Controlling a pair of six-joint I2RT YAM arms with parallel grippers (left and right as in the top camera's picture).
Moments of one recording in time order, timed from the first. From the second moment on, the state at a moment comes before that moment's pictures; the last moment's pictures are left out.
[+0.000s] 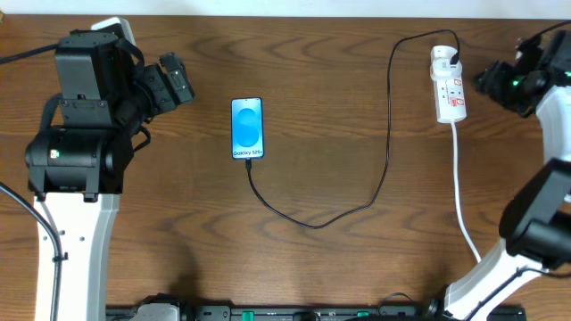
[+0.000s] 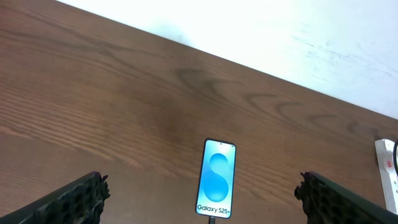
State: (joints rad) left arm -0.04 1.30 1.57 -0.92 -0.01 -0.35; right arm -0.39 2.03 1.64 -0.64 -0.34 0.15
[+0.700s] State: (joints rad) left arm -0.04 1.30 1.57 -0.92 -0.01 -0.35; right arm -0.36 2.21 1.64 -0.36 -0.26 0.01
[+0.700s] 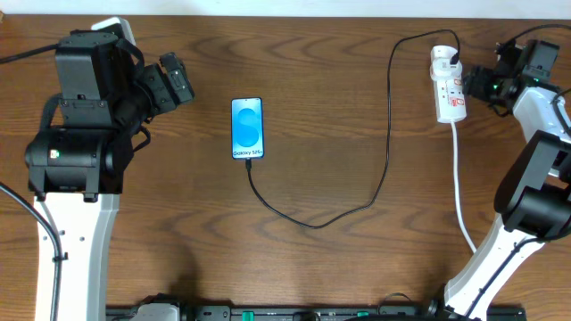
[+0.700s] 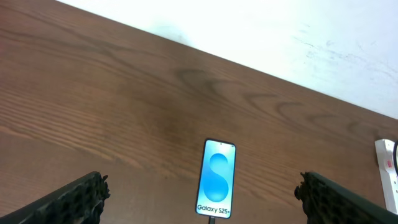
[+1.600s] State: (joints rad) left arm -0.04 1.30 1.57 -0.92 -0.01 -0.35; right arm -0.33 2.28 1.64 -0.25 -0.16 0.01
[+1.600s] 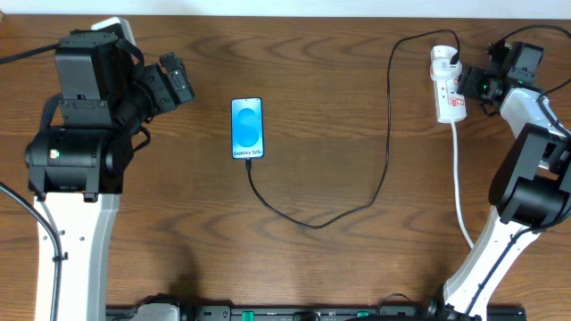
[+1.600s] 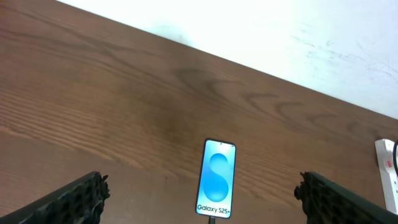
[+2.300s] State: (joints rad) left arm -0.04 1.30 1.57 -0.92 -0.01 -0.35; right arm -0.32 2.28 1.65 -0.28 -0.16 0.01
